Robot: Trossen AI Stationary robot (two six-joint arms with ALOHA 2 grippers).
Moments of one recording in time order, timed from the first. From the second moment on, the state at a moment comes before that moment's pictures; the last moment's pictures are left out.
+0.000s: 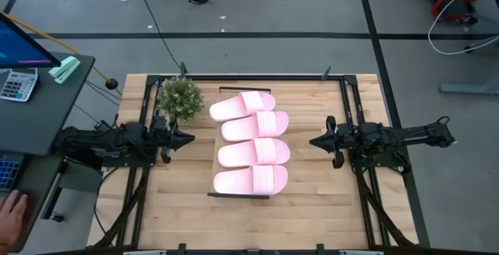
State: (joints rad) left arm -0.06 0.02 0.01 0.06 -0.13 -0.43; right arm 0.10 0.11 0.03 0.04 0.08 0.23
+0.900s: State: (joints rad) left arm -0.06 0.02 0.01 0.06 -0.13 -0.43; right arm 0.10 0.11 0.03 0.04 0.09 0.23
